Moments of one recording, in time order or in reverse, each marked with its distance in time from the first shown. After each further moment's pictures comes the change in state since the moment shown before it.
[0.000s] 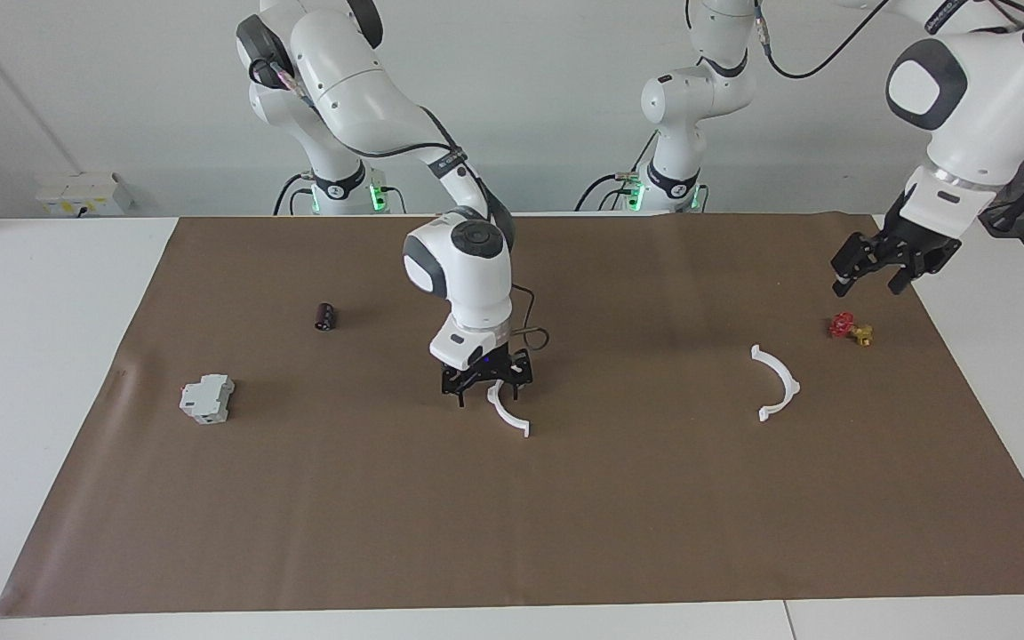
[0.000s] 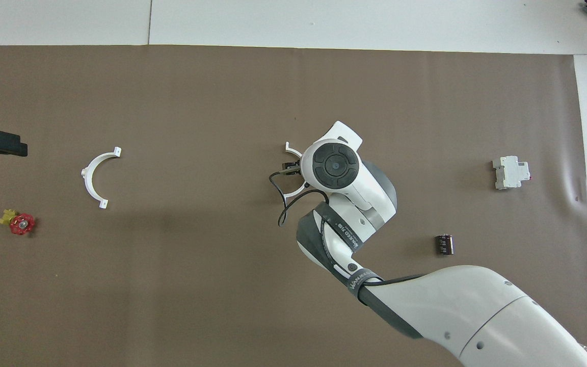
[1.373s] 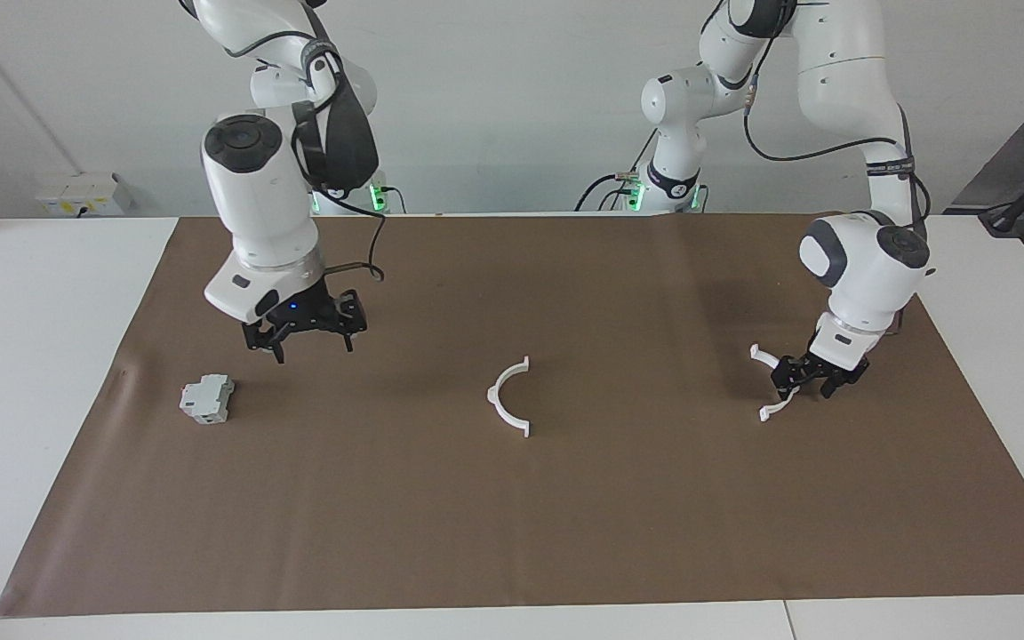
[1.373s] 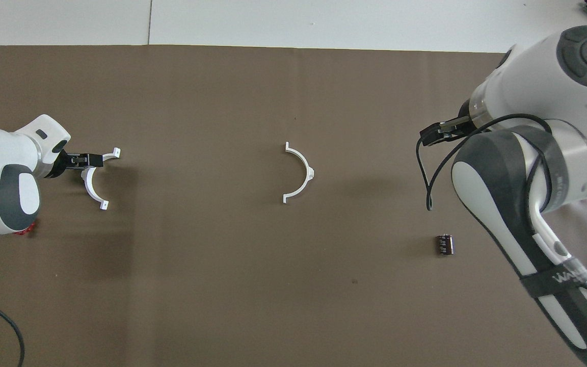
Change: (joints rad) left arm 0.009 0.245 -0.008 -0.289 0.053 0.576 0.001; right arm -0.428 -0.293 0.063 0.085 0.170 -0.485 -0.603
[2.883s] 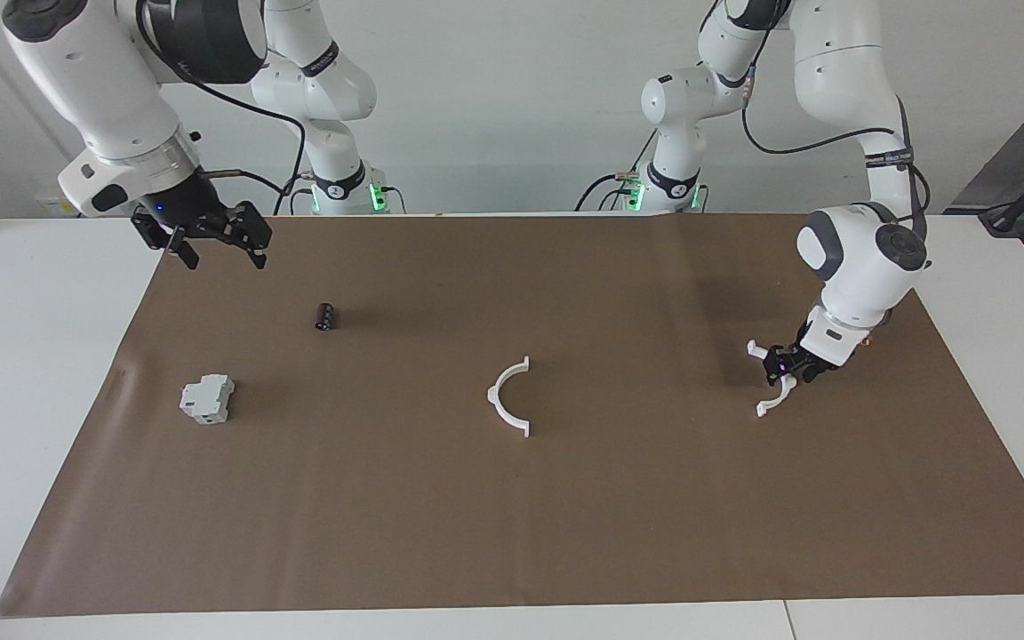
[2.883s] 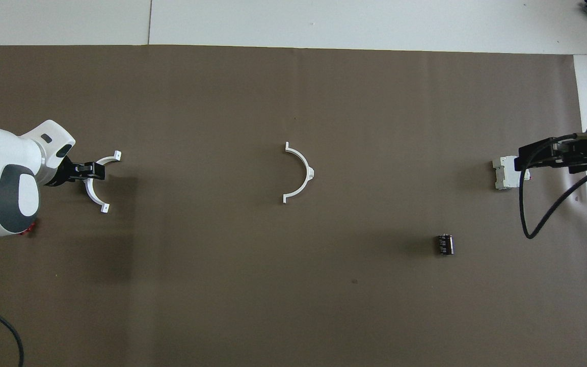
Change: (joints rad) left arm -0.003 -0.033 -0.012 -0.013 0.000 -0.106 -0.044; right arm -0.021 -0.208 -0.149 -0.010 0.166 -0.259 0.070
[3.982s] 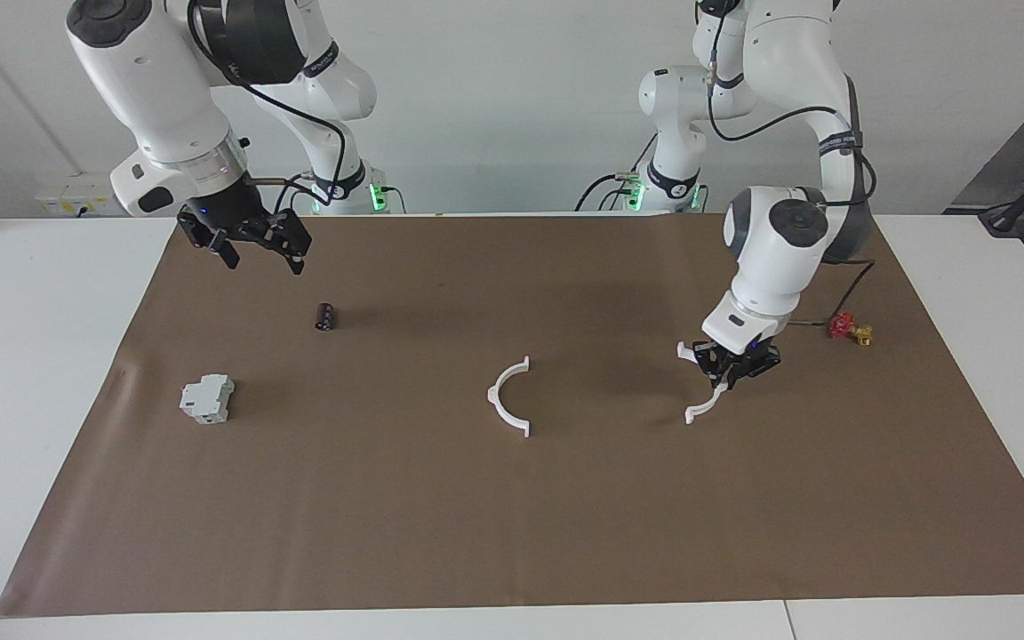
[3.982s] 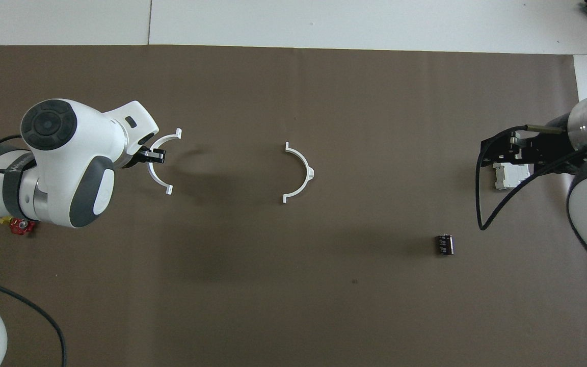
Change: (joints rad) left arm -0.307 -0.037 -0.011 0.120 0.105 -0.101 -0.137; right arm 0.001 0.009 0.064 -0.002 0.000 0.011 0.168
